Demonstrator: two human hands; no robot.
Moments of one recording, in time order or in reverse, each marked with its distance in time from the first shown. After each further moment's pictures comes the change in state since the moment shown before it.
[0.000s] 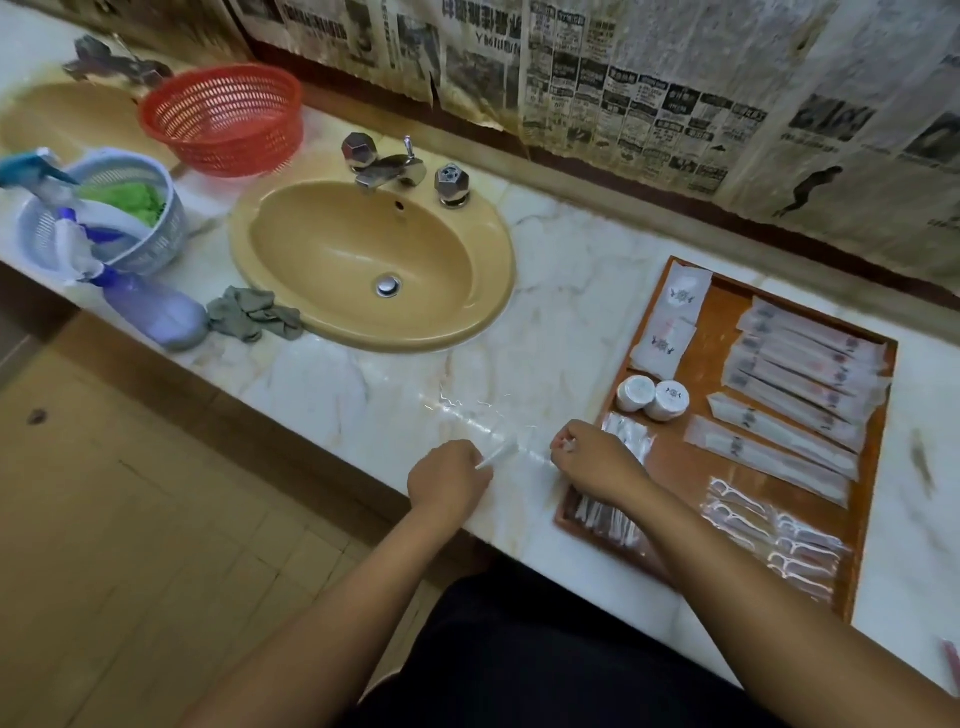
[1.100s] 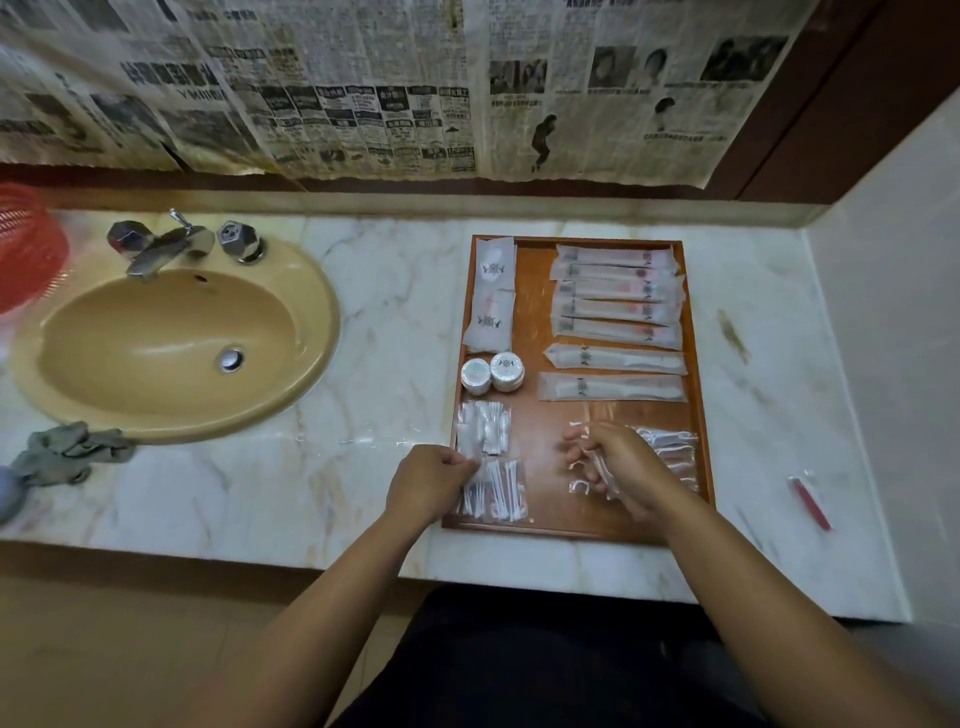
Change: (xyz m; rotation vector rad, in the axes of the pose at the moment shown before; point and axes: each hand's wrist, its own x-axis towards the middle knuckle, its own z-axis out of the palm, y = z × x) left_hand -0.013 0.122 0.041 -0.156 -0.244 0.206; right_hand -0.078 0.155 -0.060 1.146 0.226 0.289
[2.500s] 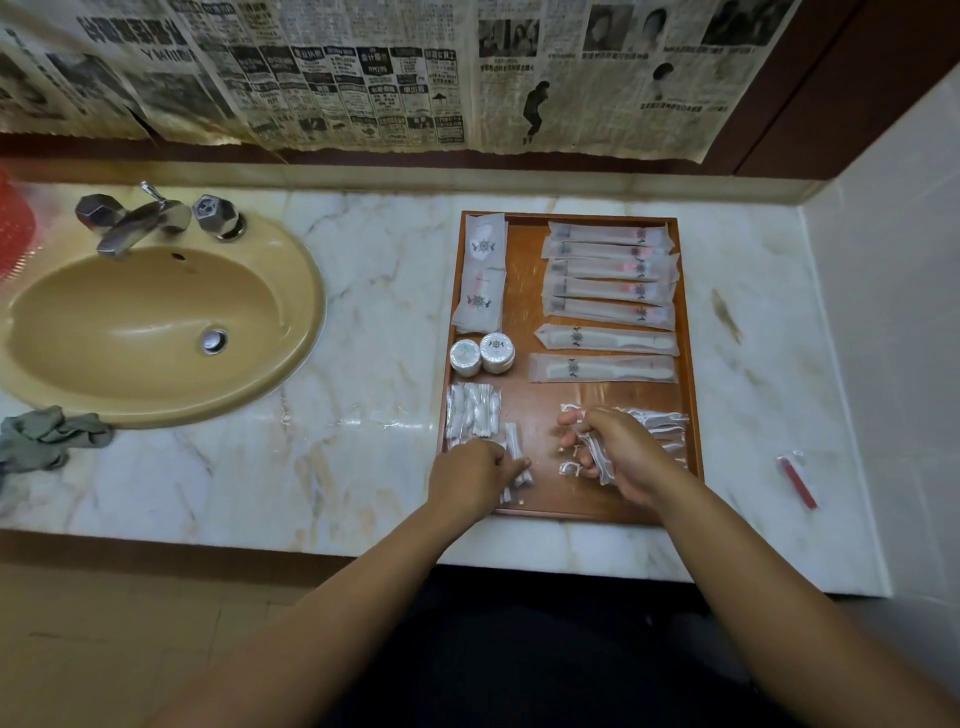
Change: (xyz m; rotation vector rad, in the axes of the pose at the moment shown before) left_hand -0.008 0.025 0.052 0.331 -0.057 0.268; right_hand 0.003 0.009 -0.012 0.043 -0.081 -0.012
